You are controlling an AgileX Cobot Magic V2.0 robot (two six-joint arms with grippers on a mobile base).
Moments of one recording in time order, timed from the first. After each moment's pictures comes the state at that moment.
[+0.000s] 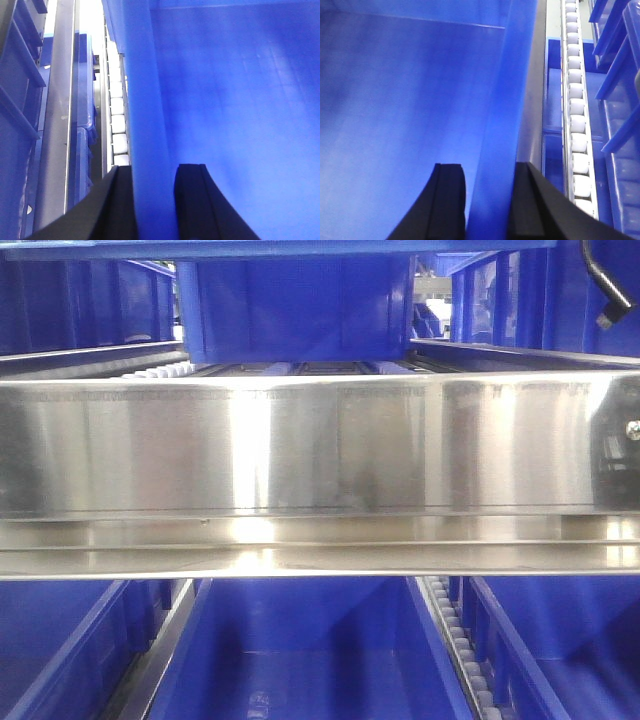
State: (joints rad) left arm -0.32 1.72 -2.19 0.16 1.30 -0.22; right arm 0.29 1.77 -2.26 -0.07 1.31 0.19
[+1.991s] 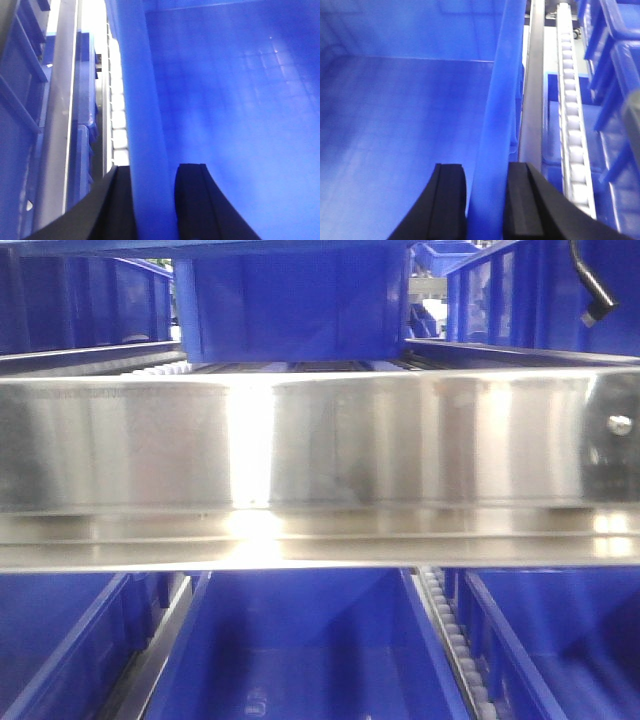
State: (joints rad) left arm -0.32 1.72 -2.19 0.18 1.30 -0.23; right arm 0.29 1.77 -2.26 -0.08 1.18 0.19
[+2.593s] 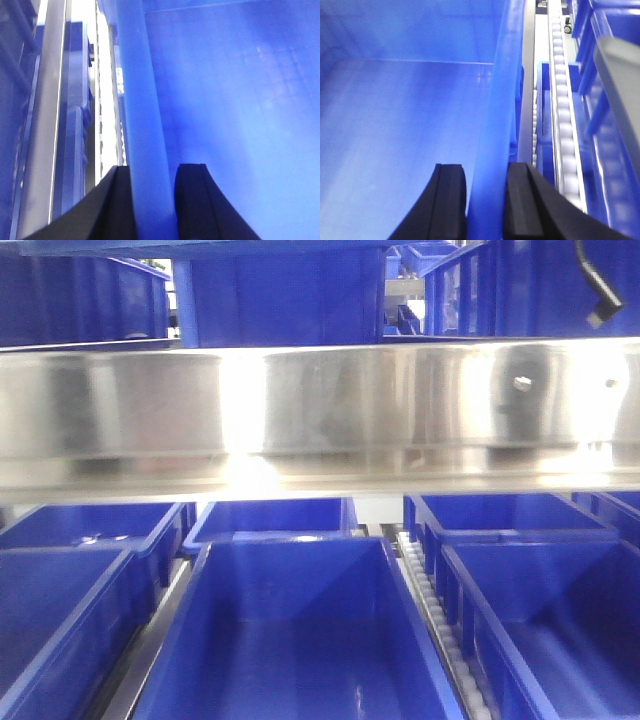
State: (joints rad) left arm -0.32 1.72 -2.19 0.18 1.30 -0.23; right arm 0.29 1.77 -2.26 -0.08 1.17 0.19
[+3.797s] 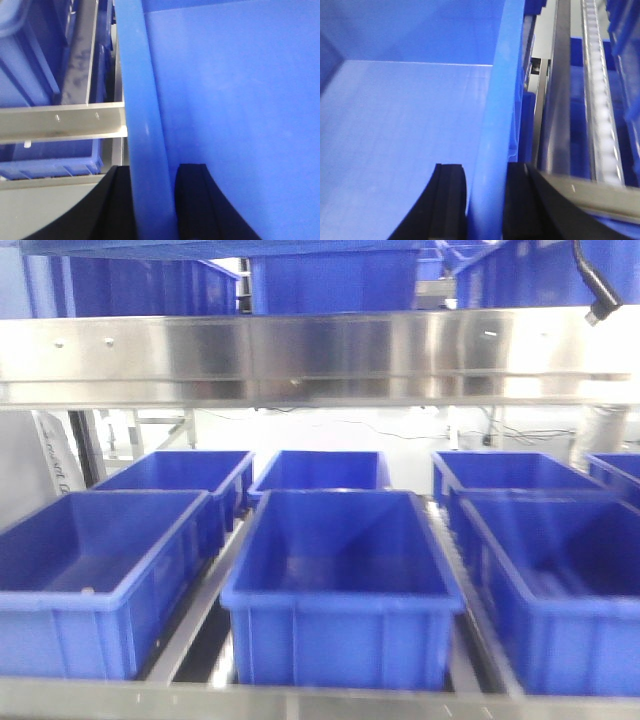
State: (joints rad) left arm -0.32 1.72 -2.19 0.17 1.30 -0.23; right arm 0.28 1.77 -2.26 -0.08 1.17 0.19
